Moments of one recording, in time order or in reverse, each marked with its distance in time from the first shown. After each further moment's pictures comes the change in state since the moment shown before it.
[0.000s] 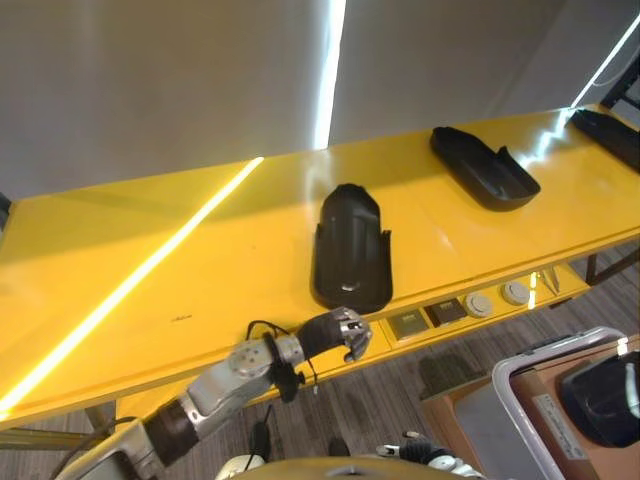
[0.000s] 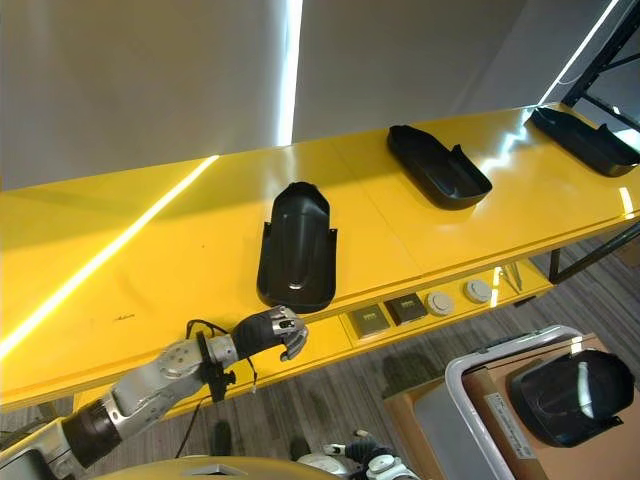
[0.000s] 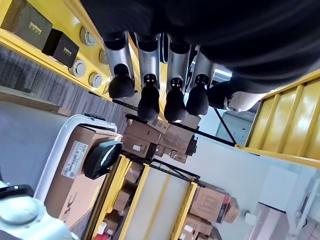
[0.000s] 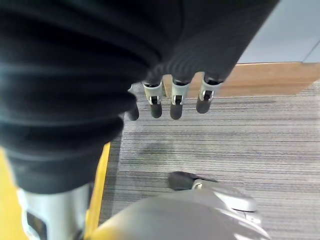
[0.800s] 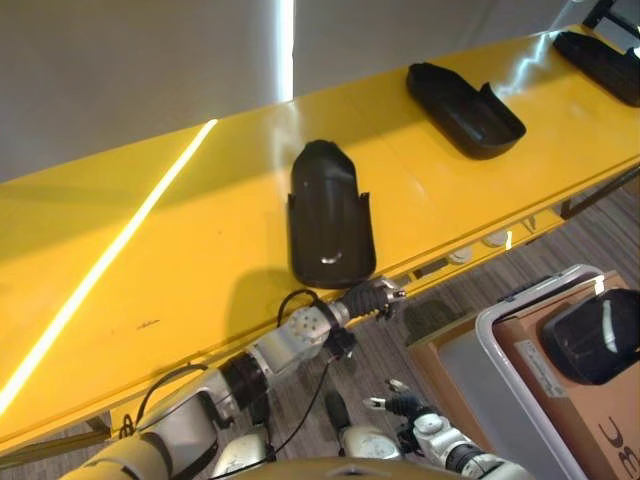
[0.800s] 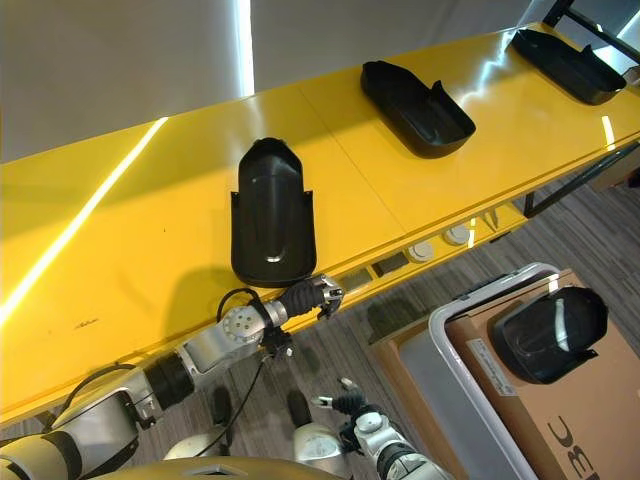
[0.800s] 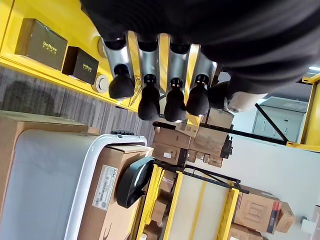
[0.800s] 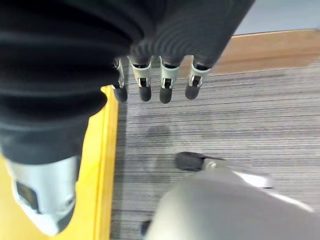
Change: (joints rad) left arm -0.257 -0.314 -0.015 0.399 0.207 -0.027 0.232; right arm -0.085 0.001 0.037 -0.032 0.061 -0.014 -0.043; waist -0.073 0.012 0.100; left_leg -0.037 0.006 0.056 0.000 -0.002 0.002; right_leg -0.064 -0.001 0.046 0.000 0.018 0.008
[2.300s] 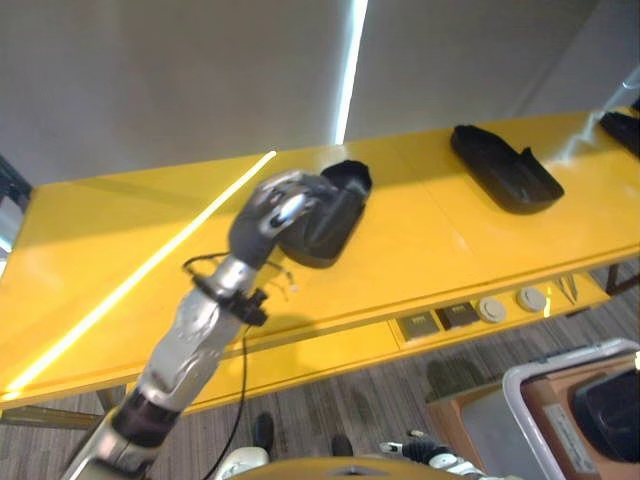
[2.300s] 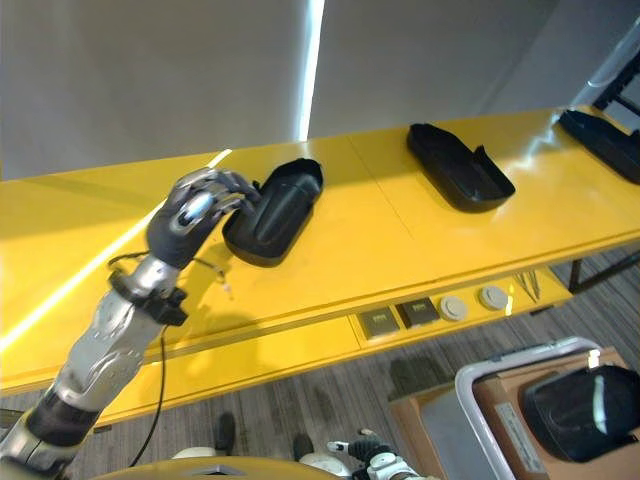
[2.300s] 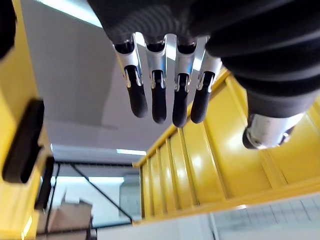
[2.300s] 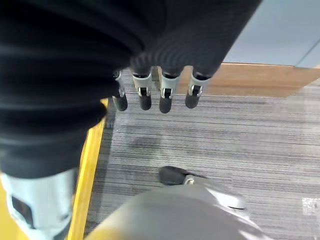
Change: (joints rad) left arm 0.488 0.332 0.588 -0.821 -0.181 -0.159 0.014; right arm 0.083 0.005 -0.087 0.039 -0.023 0.039 0.004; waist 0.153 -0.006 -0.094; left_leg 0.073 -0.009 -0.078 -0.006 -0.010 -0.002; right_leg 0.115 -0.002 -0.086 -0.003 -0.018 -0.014
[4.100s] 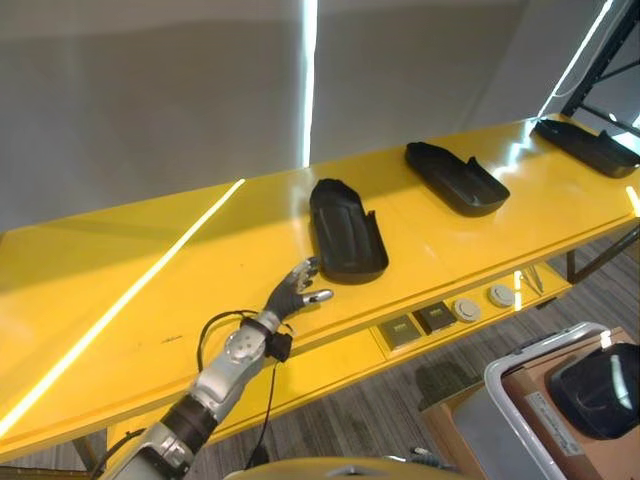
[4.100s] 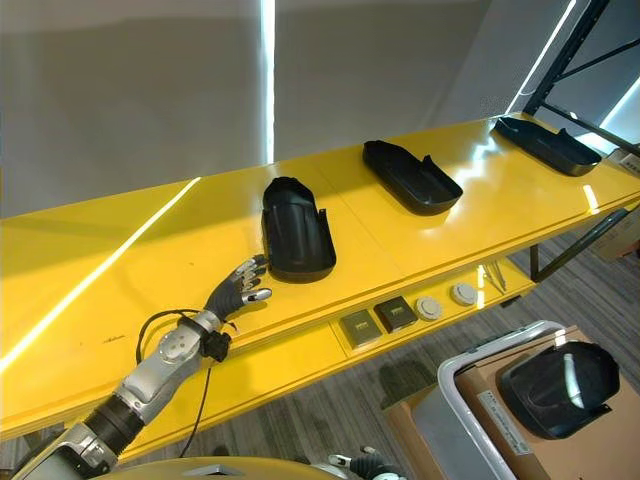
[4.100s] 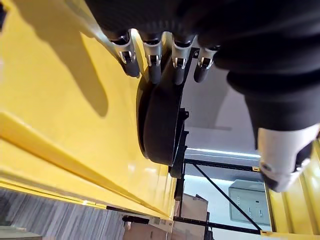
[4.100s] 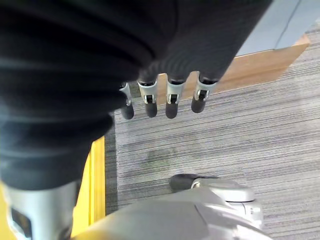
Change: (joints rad) left arm -0.161 -0.158 -0.290 0.645 0.240 0.102 0.050; right arm 0.058 0.008 -0.014 -0.011 0.002 -0.022 -0.008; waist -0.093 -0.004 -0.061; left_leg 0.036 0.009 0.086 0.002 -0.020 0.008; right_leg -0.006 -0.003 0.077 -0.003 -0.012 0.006
